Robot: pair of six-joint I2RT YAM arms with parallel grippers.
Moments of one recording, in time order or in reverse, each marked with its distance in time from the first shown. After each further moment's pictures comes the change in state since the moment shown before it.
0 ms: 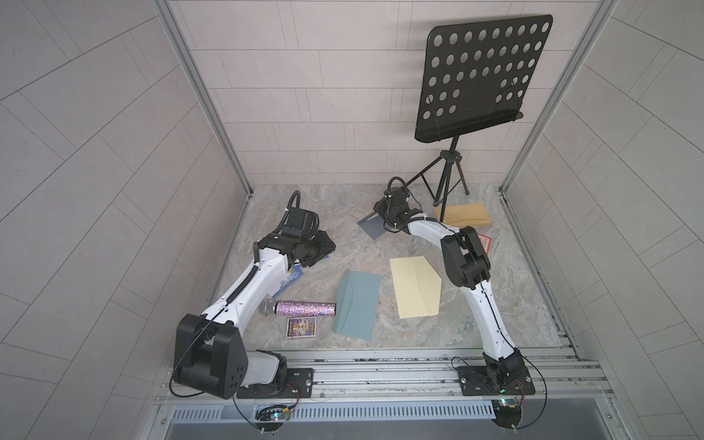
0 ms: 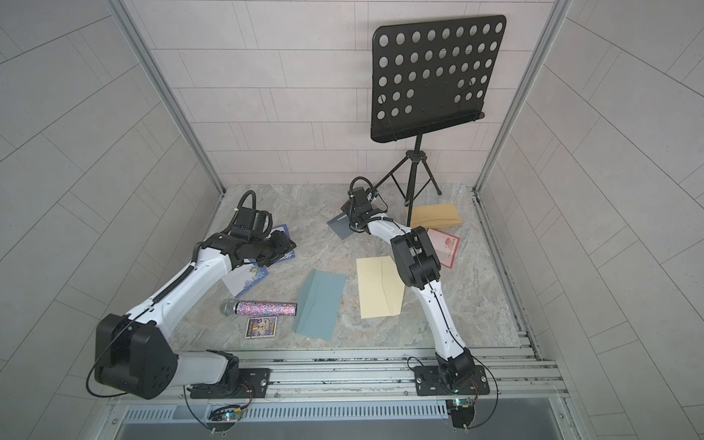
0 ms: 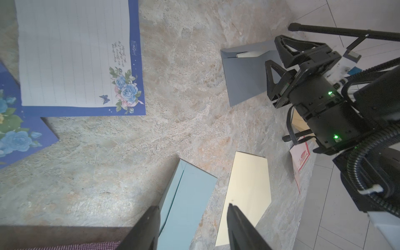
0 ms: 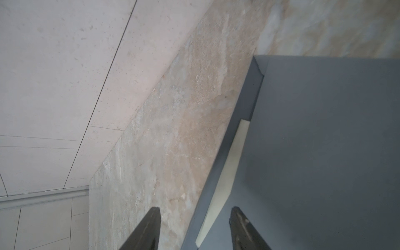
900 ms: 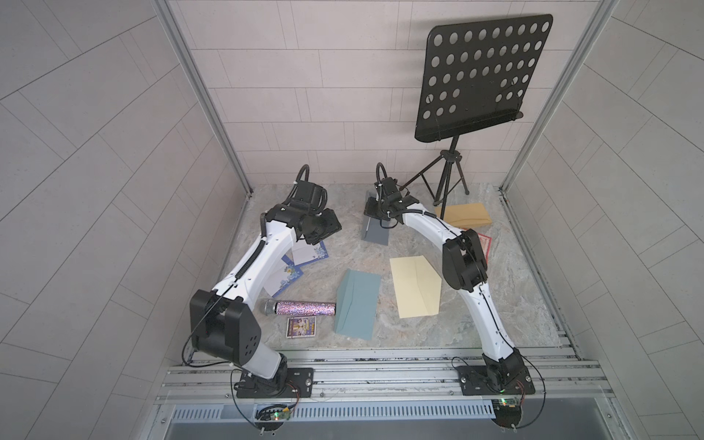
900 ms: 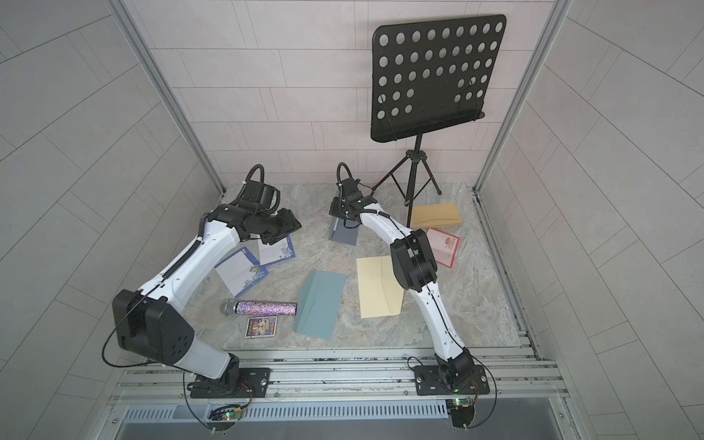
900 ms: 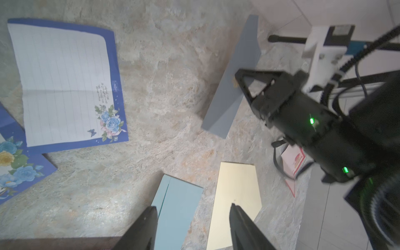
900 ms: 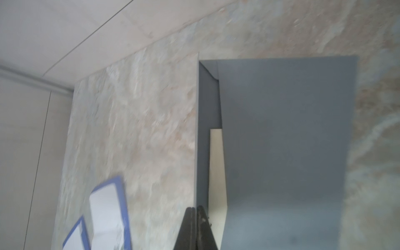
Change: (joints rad) left arm -0.040 0.212 0.405 -0.186 -0.054 0.032; right arm 0.068 -0.132 0.129 -0.401 -0.212 -0.463
